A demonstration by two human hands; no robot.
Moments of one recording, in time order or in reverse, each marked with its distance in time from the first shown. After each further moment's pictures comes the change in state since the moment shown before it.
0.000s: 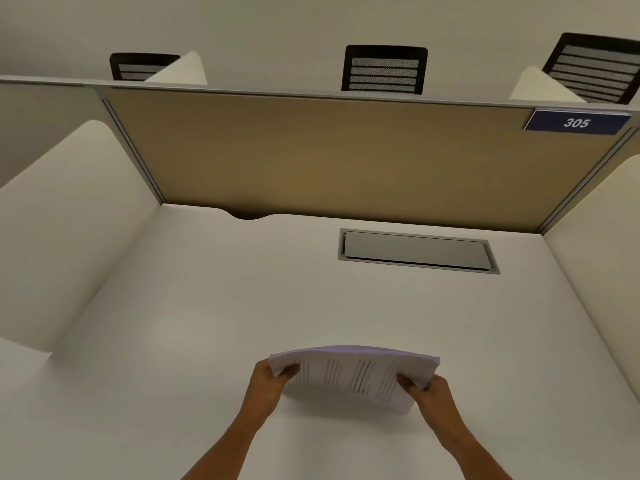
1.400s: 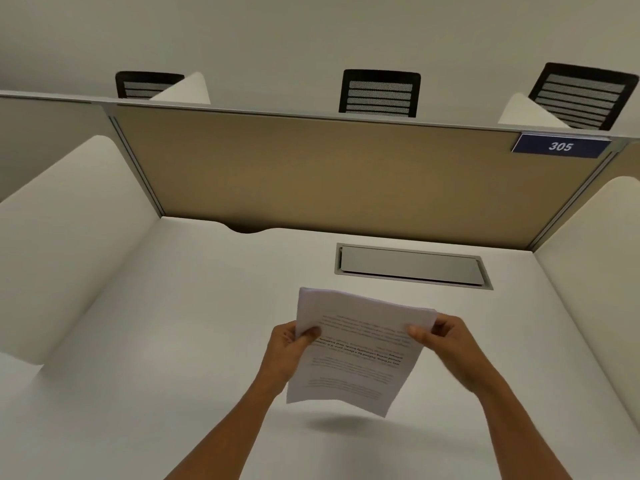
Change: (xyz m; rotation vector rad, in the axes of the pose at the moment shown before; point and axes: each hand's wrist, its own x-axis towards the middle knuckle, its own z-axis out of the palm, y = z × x) left_hand 0.020 0.098 0.022 -0.204 -0.128 0.107; right_hand 0.003 -0.144 -0.047 0.069 -0.281 -0.352
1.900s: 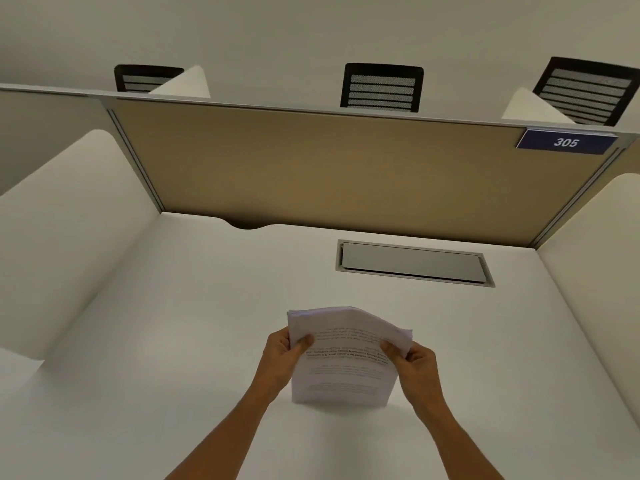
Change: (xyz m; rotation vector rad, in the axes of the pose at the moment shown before) left_hand -0.004 -0.022 -0.011 0.043 0.034 -0.032; right_hand -0.008 0.052 0.073 0.091 0.325 0.053
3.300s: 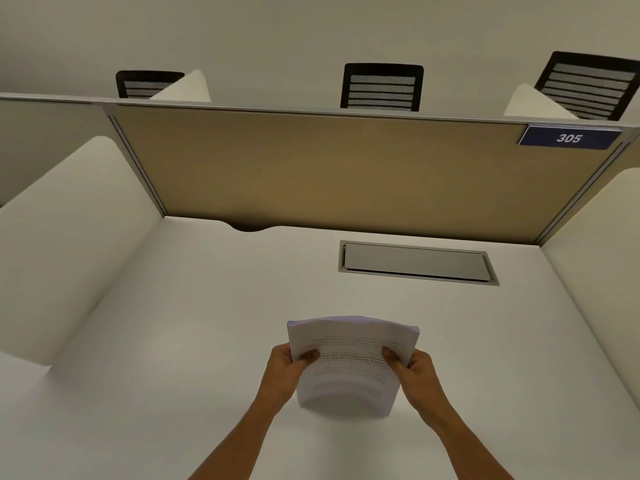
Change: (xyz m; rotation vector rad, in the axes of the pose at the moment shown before) left_hand -0.007 -0.015 0.002 0.017 0.001 -0.043; right_hand 0.002 0.013 -0.002 -0.047 -0.119 0.084
